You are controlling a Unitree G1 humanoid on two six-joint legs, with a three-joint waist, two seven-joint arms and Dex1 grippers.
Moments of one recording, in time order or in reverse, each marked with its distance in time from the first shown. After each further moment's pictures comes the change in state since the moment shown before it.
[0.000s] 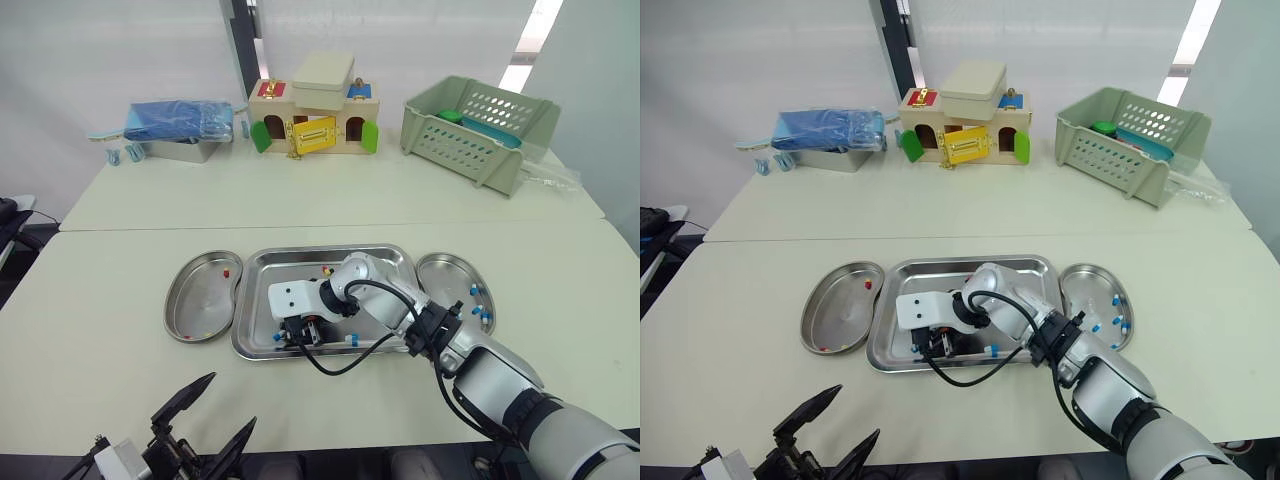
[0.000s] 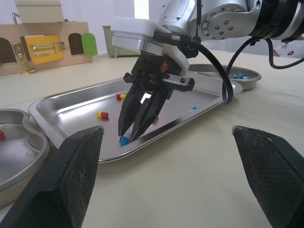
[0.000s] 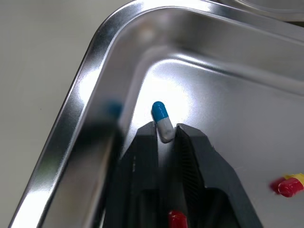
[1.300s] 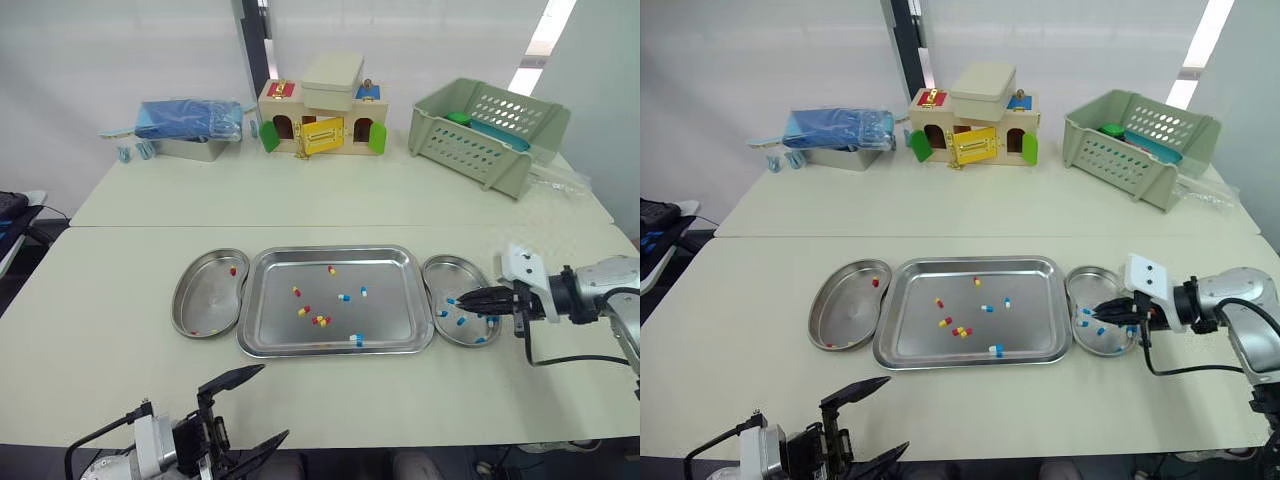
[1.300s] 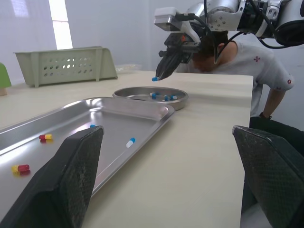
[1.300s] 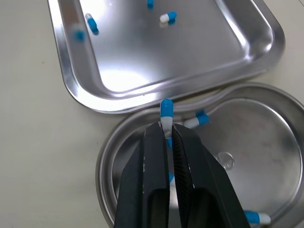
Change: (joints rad) left arm -0.179 0.141 -0.145 -0.020 -0.059 0.087 -0.180; right arm 0.634 -0.871 -0.736 -0.511 0.397 0.083 0.165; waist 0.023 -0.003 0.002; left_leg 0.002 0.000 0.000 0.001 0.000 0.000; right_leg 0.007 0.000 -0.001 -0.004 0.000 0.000
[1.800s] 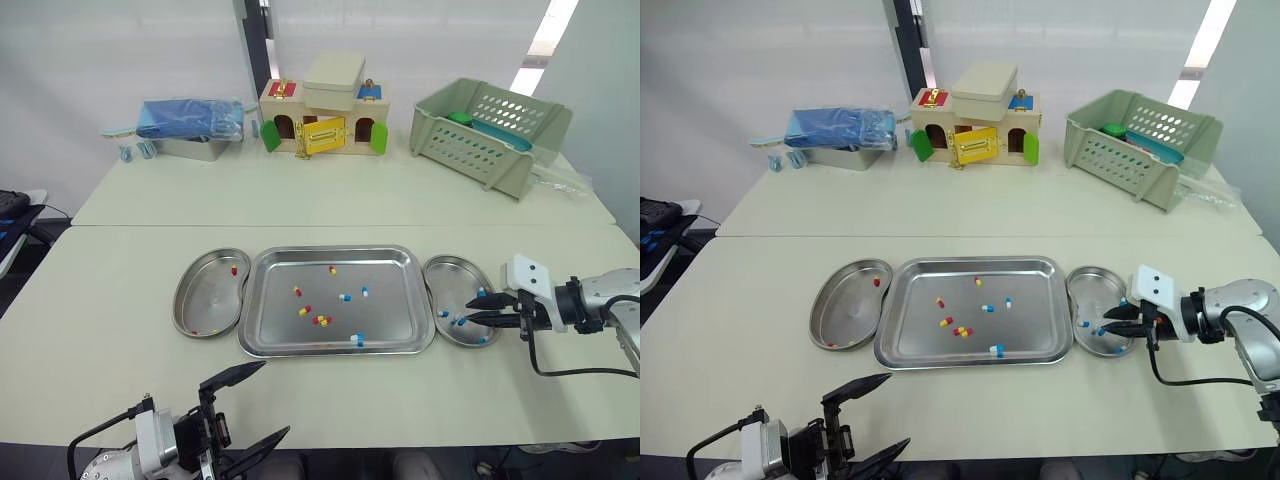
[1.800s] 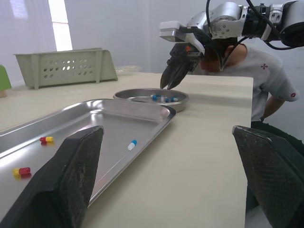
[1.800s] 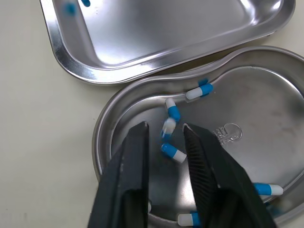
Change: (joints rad) left arm 0.002 0.000 0.000 0.001 0.001 0.005 0.012; right arm 0.027 -0.016 0.016 0.028 -0.002 -0.022 -0.019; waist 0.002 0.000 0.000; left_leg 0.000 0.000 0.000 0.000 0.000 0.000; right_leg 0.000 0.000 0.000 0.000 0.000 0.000
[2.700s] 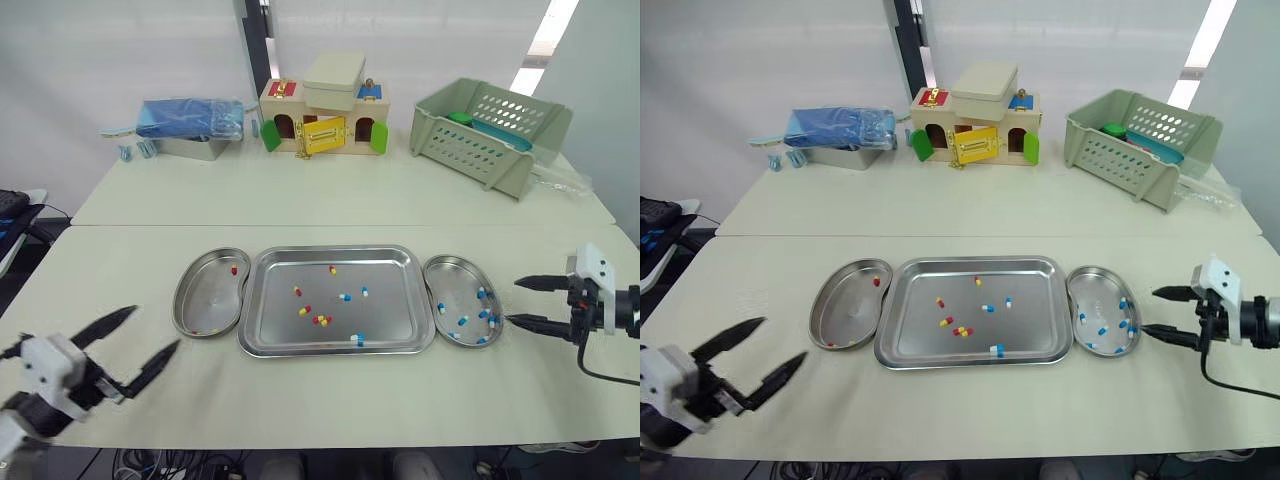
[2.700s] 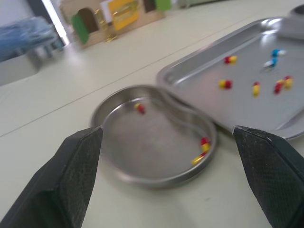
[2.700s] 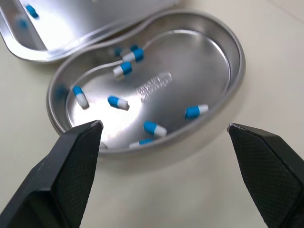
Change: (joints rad) left arm -0.022 0.324 0.506 0.131 0.044 0.361 0.404; right arm 0.037 -0.010 -0.181 0.451 0.074 -0.257 0.066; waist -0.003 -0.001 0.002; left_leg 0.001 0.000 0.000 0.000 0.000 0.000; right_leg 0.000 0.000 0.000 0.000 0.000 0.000
